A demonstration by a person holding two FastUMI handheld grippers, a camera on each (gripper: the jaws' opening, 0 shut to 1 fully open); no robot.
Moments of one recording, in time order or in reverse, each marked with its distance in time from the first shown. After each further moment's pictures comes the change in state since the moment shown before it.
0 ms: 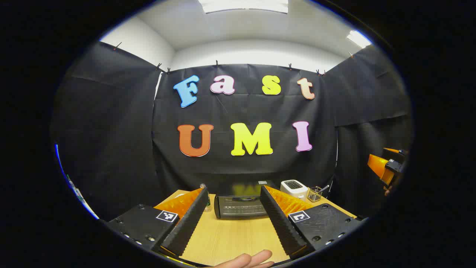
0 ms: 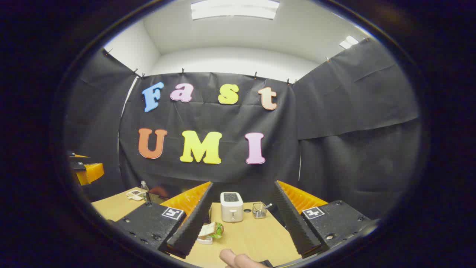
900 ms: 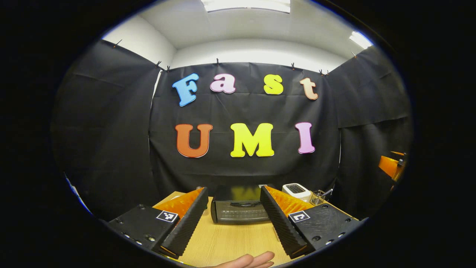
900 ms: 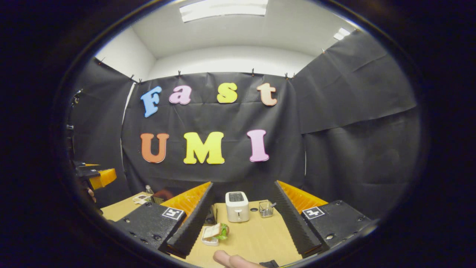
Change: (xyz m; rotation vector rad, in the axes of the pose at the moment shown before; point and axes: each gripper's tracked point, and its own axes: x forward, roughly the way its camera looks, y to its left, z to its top) left arm 0.055 -0.005 -0.003 -0.041 -0.007 -0.008; right arm 0.020 -0.010 -0.003 0.068 0.003 0.040
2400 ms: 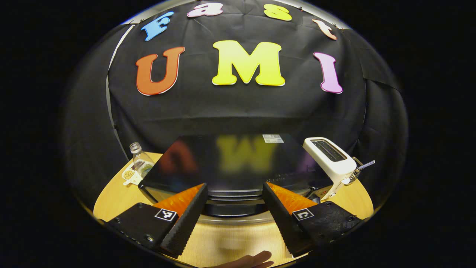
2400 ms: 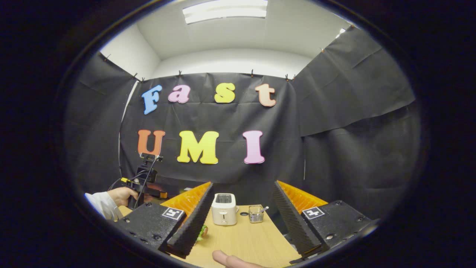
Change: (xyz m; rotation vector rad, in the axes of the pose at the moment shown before) left arm 0.259 -0.048 -0.224 0.017 0.508 -0.004; right arm 0.037 -0.078 -0.037 -0.032 -0.048 0.028
